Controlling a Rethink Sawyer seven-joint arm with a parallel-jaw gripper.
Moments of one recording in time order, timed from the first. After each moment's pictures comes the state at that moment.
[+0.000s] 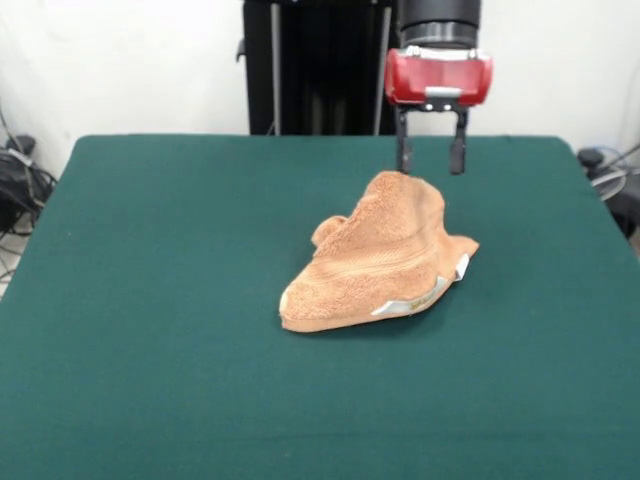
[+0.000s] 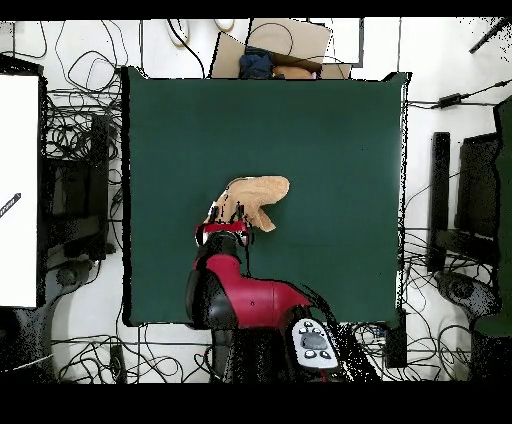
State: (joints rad) arm -0.22 -0.75 0.07 2.19 -0.16 -0.50 1.60
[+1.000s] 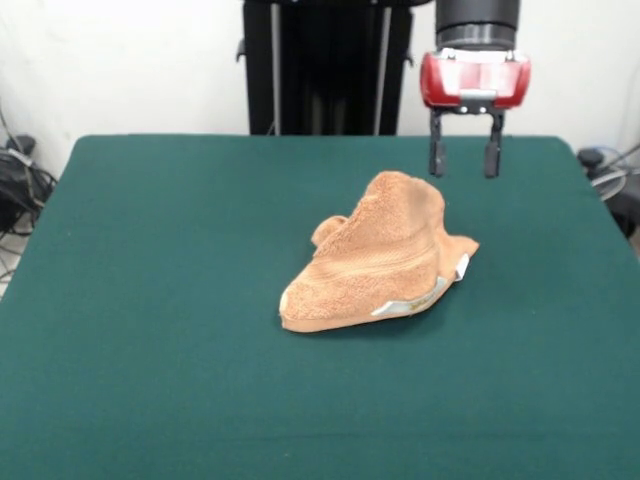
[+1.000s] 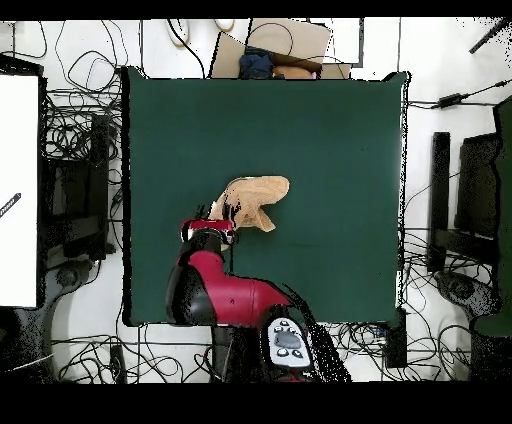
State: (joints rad) arm -0.11 -0.74 0.04 2.19 -0.02 -0.50 1.63
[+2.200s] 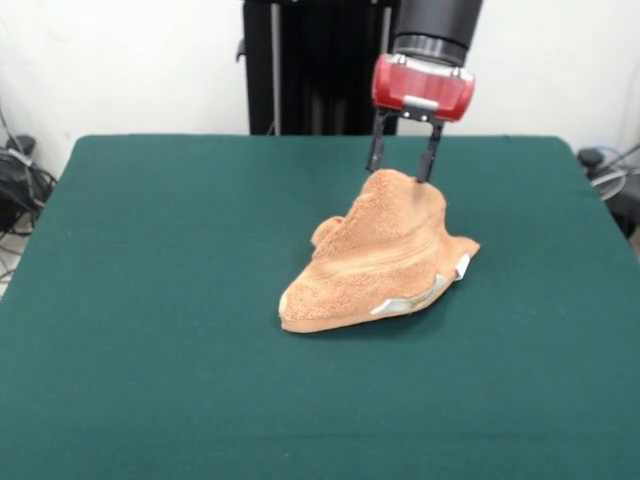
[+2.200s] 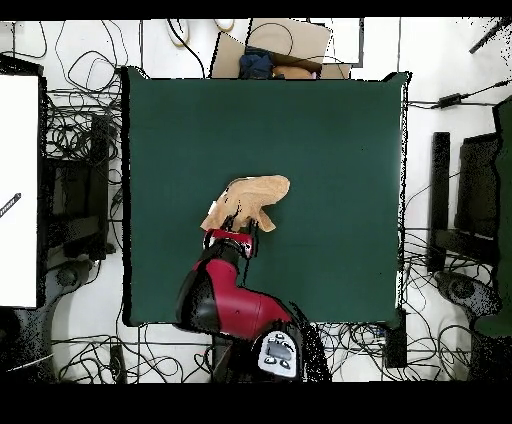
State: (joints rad) arm -0.01 -0.66 -0.14 2.19 0.10 -0.54 1.63
